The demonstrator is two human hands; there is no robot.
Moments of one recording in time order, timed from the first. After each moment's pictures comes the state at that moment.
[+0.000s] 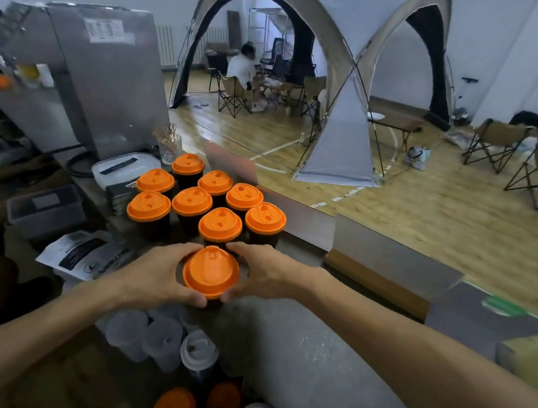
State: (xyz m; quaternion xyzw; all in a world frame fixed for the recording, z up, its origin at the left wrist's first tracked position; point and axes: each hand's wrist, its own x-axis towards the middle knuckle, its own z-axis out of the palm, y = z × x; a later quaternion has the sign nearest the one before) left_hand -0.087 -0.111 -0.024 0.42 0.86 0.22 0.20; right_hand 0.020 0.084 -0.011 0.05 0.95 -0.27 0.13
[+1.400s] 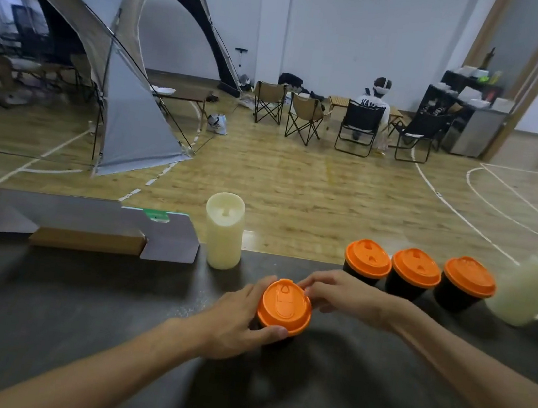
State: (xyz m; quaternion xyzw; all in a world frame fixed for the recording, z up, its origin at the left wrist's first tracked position) left_hand 0.353 0.189 -0.094 0.75 0.58 0.13 0.29; right_hand 0.575 0.270 -0.030 0.47 0.75 -0.47 -0.04
